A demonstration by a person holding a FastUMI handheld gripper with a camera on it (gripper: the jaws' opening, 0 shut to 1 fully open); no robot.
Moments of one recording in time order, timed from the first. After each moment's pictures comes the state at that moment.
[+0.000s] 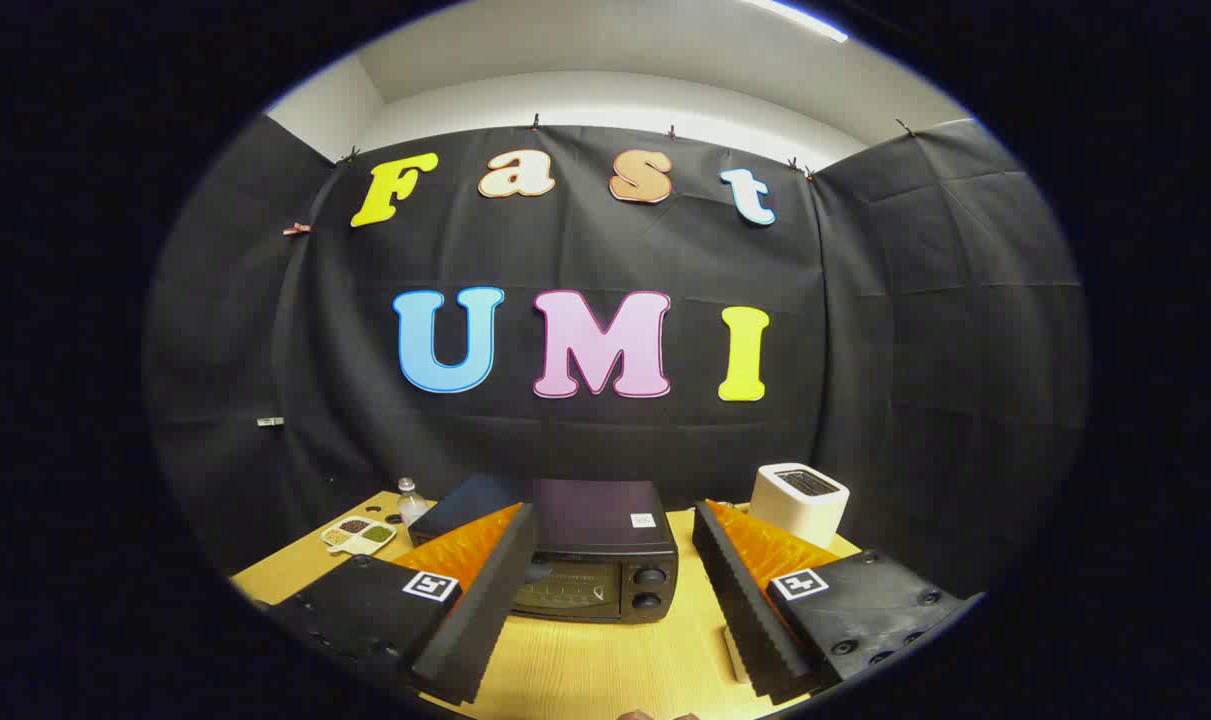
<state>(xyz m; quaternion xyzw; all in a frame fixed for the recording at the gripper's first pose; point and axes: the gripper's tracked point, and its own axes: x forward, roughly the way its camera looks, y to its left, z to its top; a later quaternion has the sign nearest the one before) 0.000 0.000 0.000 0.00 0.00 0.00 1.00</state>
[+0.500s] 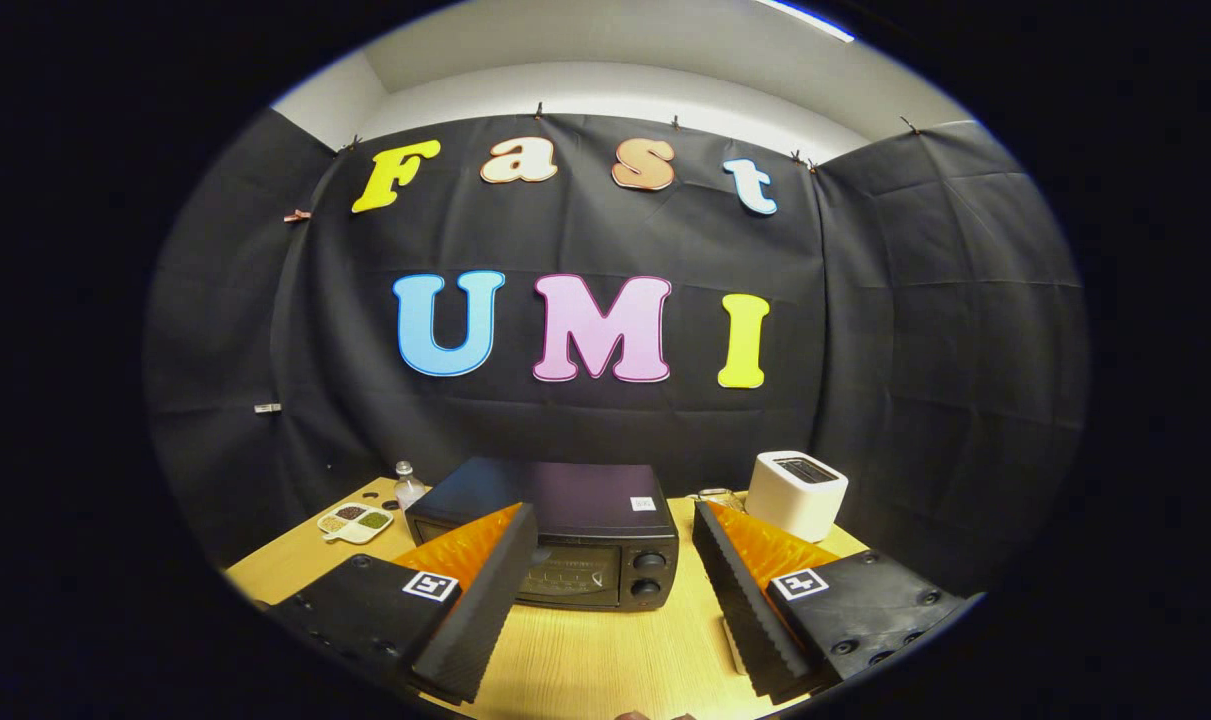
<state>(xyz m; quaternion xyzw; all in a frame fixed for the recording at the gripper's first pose) 0.001 0.007 -0.013 -0.01 0.01 0.00 1.00</state>
